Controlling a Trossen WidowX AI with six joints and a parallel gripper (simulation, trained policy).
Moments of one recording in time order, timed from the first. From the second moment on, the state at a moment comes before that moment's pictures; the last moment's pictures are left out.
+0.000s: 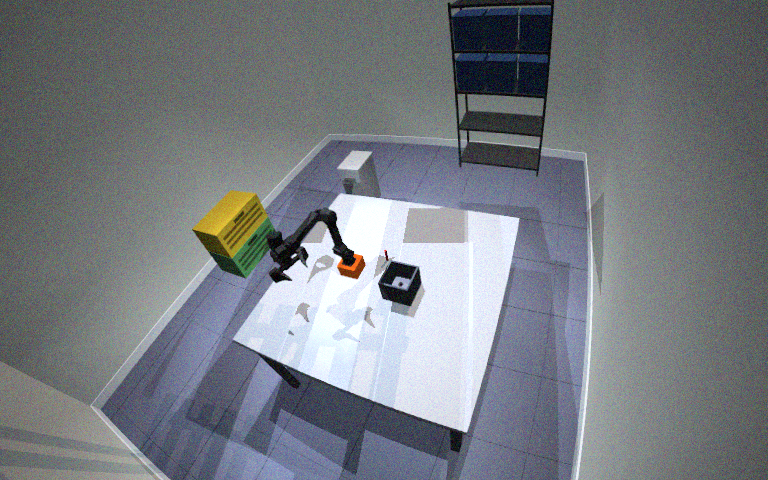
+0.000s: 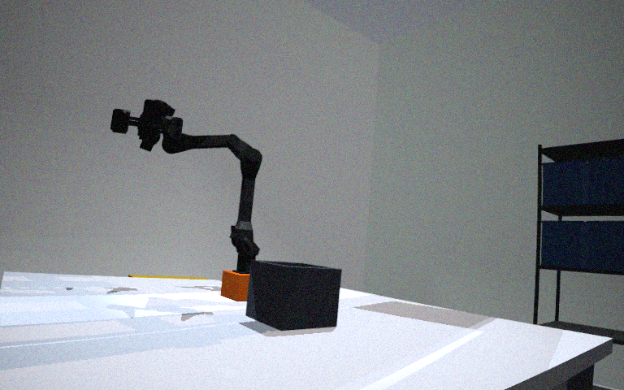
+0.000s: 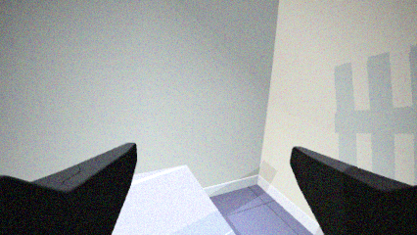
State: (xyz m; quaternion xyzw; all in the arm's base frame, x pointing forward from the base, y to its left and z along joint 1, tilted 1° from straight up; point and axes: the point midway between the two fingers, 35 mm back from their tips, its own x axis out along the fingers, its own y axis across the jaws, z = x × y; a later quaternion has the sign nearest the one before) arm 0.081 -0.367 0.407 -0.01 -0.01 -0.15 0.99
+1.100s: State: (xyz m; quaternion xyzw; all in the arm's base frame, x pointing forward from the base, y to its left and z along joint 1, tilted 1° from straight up) arm 0.304 -0.250 0.430 0.34 -0.01 0.02 0.94
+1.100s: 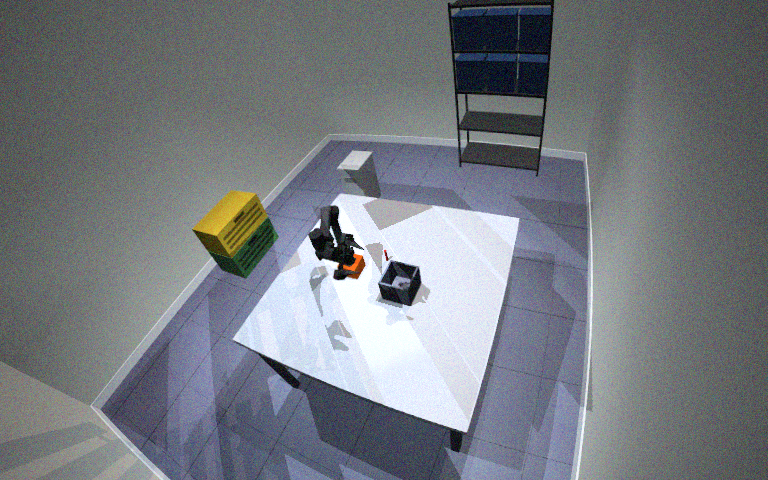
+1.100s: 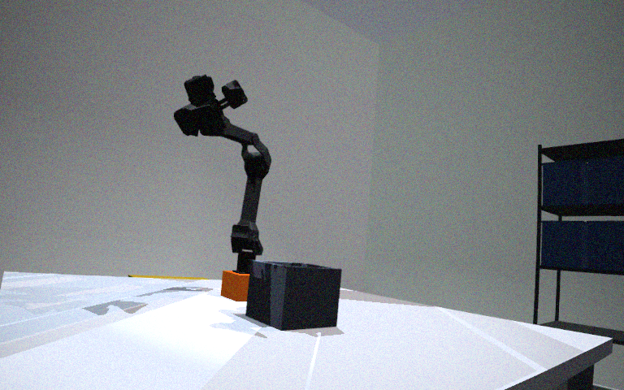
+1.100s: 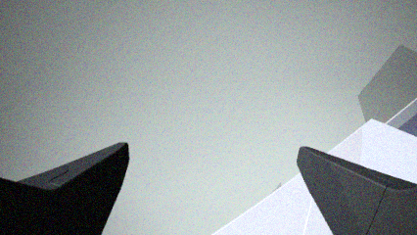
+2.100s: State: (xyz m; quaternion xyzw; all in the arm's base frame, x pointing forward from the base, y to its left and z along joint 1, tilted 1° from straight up) arm 0.377 -0.025 0.374 0.65 0.22 0.07 0.73
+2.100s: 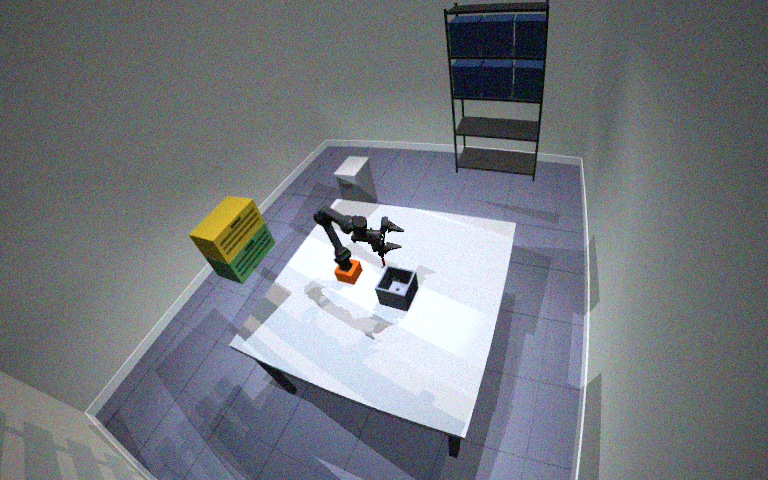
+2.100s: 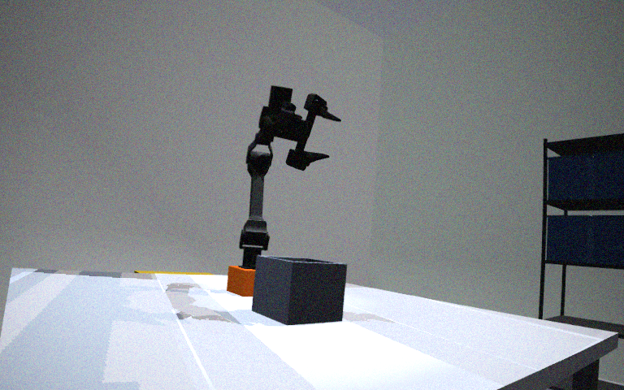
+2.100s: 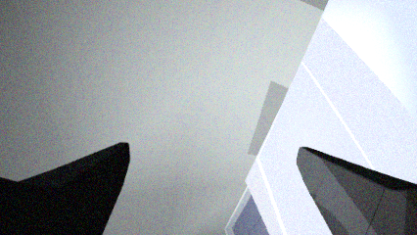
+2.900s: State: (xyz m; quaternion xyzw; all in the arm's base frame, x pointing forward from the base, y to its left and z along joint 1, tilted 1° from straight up) arm 0.301 0.111 0.264 0.69 0.47 -0.07 0.54
